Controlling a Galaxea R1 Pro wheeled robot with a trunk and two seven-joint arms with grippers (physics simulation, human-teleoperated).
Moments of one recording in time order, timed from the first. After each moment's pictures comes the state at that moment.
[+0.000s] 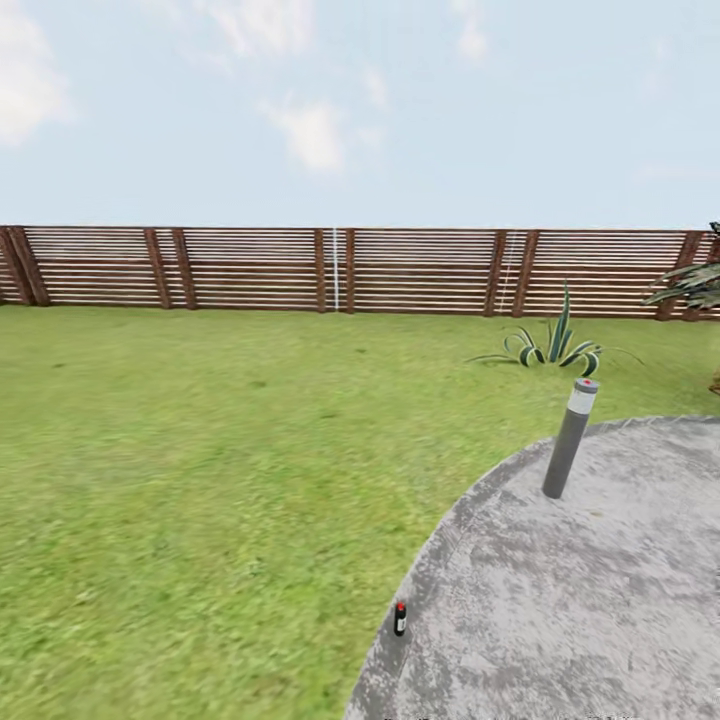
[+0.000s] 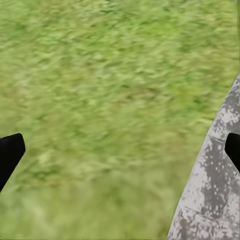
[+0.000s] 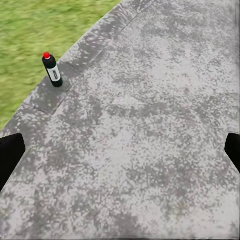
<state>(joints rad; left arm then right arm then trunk) -0.23 0.07 0.06 -0.23 0.01 -0.33 0.01 -0.11 -0.07 -0.08 -0.46 0.00 -0.34 0.00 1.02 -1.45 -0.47</state>
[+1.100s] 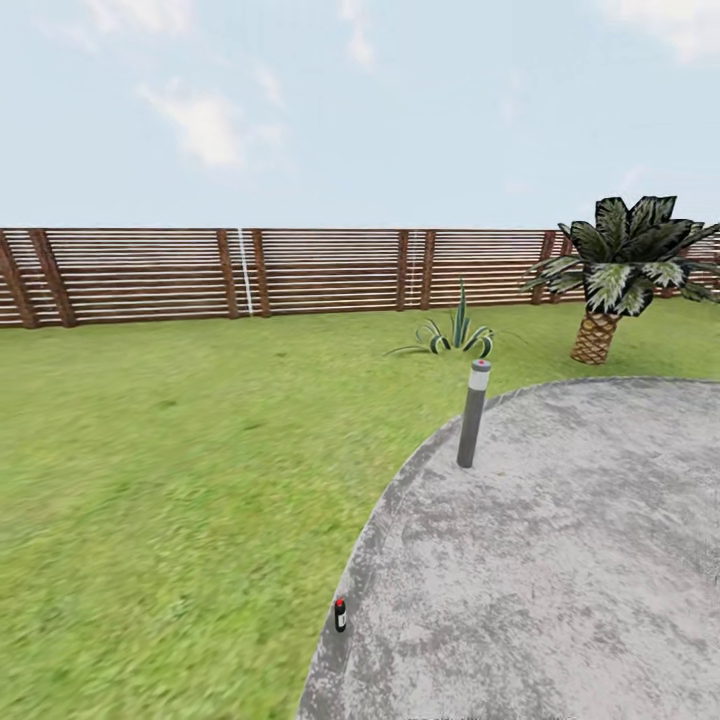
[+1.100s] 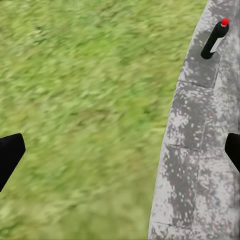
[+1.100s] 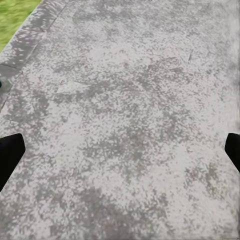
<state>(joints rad) -0.23 0.07 0.06 -0.23 0.01 -0.33 0.01 -0.11 -0.07 -0.08 -0.46 0.00 -0.34 0.00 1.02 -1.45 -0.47</state>
